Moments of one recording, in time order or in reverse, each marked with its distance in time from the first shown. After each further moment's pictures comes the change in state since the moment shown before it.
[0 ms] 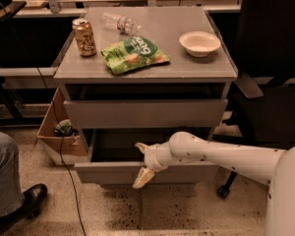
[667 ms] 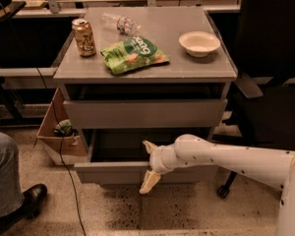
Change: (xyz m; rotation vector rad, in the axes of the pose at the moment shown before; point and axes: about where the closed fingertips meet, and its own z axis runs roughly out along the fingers) arm 0.010 0.008 -0.022 0.028 0.048 0.004
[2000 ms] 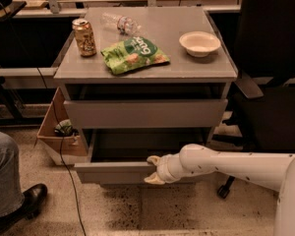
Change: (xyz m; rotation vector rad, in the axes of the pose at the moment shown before) arm 0.051 0.028 -0.001 -0.008 0.087 0.084
